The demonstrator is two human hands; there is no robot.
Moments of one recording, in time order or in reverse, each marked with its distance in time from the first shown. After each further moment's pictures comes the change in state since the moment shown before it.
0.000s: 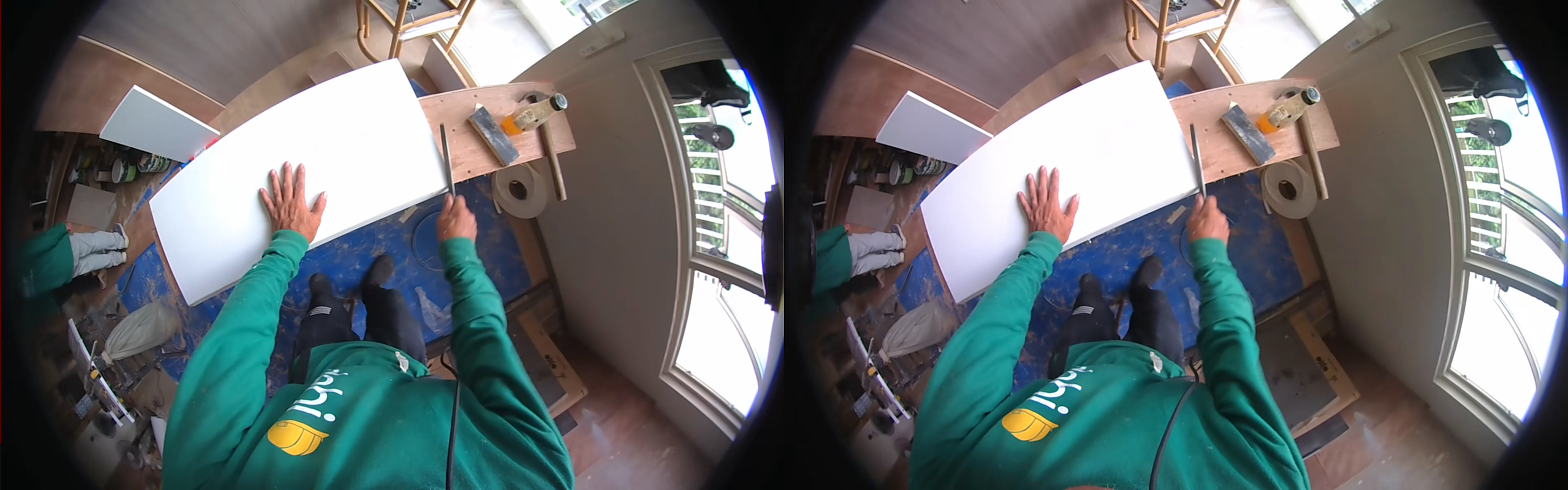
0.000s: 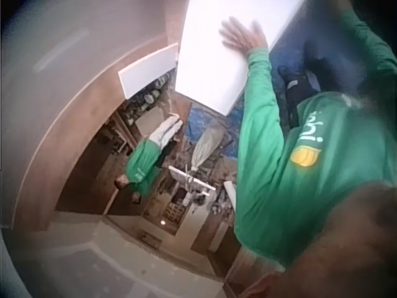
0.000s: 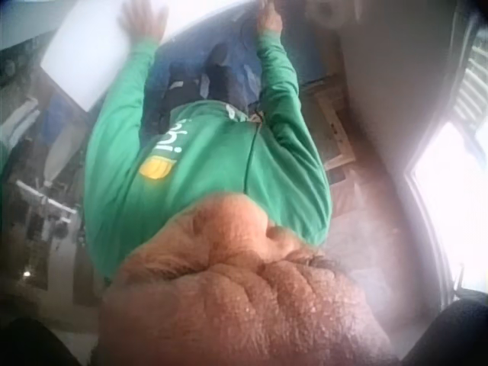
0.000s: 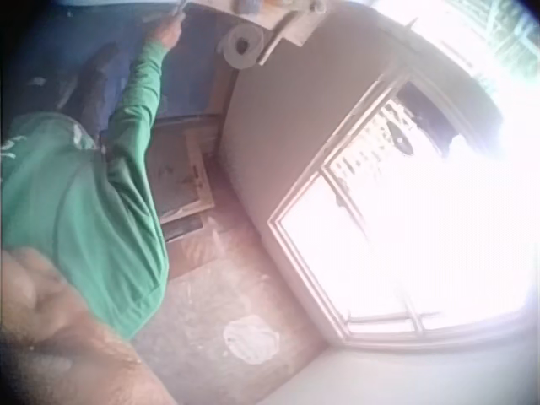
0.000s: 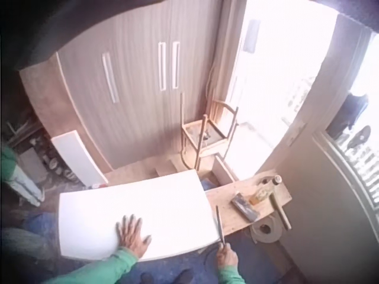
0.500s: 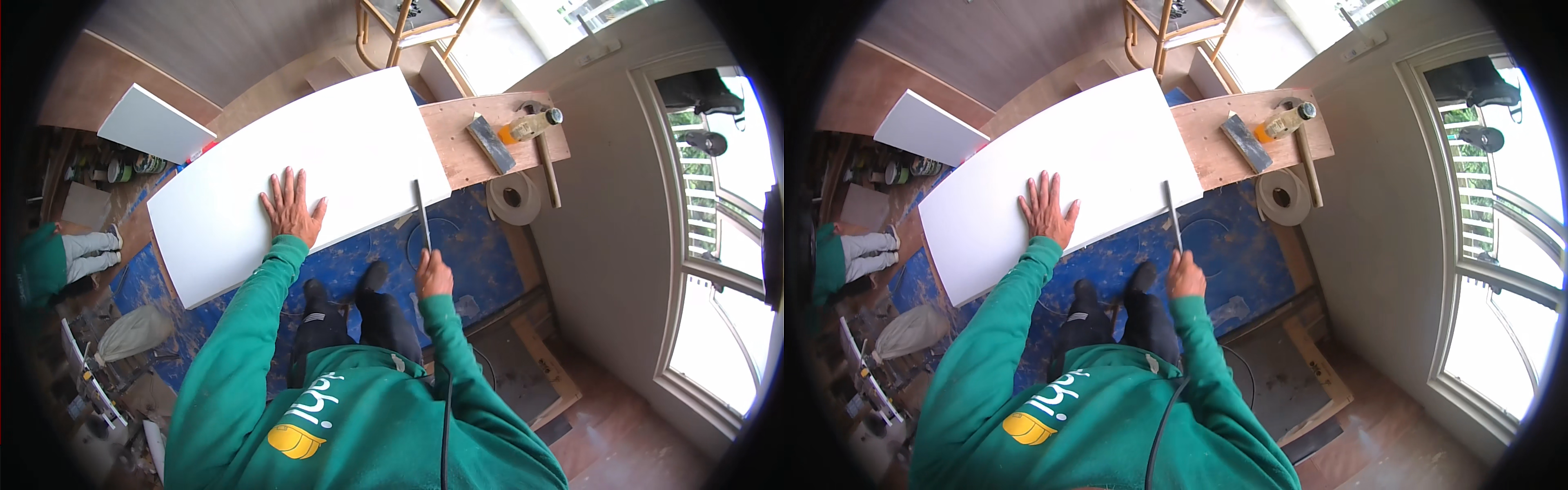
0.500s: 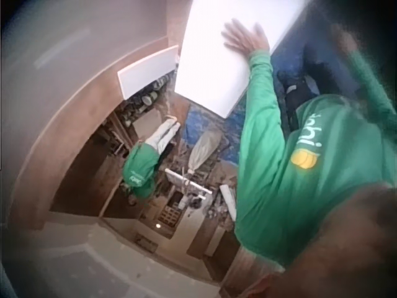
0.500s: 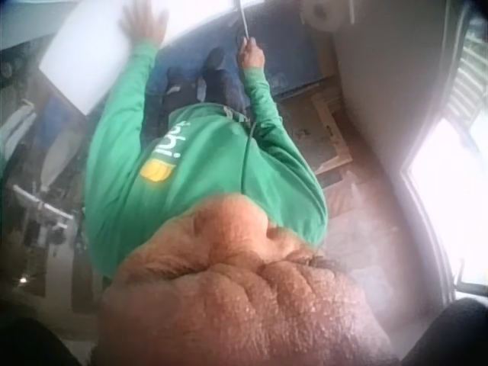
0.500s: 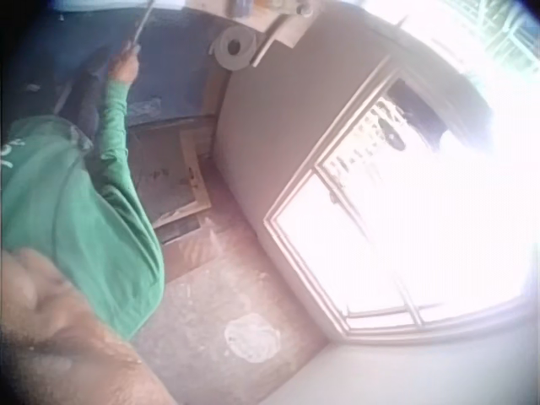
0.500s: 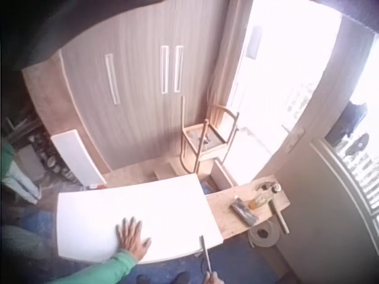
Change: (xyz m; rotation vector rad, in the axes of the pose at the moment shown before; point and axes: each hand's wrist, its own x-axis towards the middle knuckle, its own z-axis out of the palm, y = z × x) left_hand 0.000 -0.010 -0.002 -0.004 -0.009 -0.041; right_hand -0.098 -0.003 0.015 0.021 -0.122 0.029
